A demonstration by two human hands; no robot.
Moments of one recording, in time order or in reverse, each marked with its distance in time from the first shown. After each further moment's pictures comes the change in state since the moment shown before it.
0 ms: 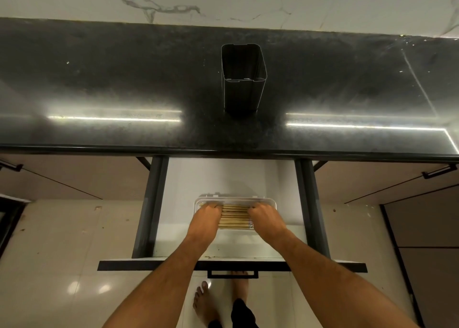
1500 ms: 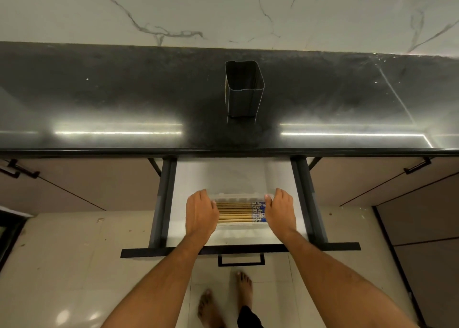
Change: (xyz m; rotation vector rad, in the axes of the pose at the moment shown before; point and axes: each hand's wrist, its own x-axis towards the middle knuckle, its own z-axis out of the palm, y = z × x) left_hand -0.034 -0.006 -0.040 -0.163 0.285 -0.231; right_hand -0.039 -0.029 -0.036 0.453 0.331 0.591
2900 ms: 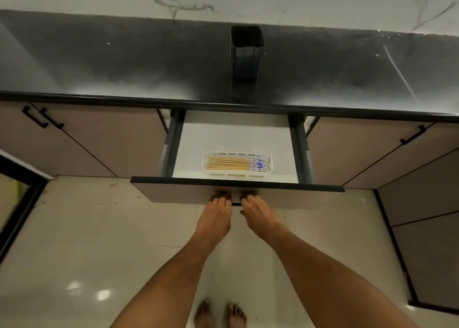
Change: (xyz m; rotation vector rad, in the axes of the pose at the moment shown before) left_hand -0.190 -0.005 0.041 0.311 -0.120 0.370; right_hand -0.158 0.042 0.029 -0.483 -0.278 -0.678
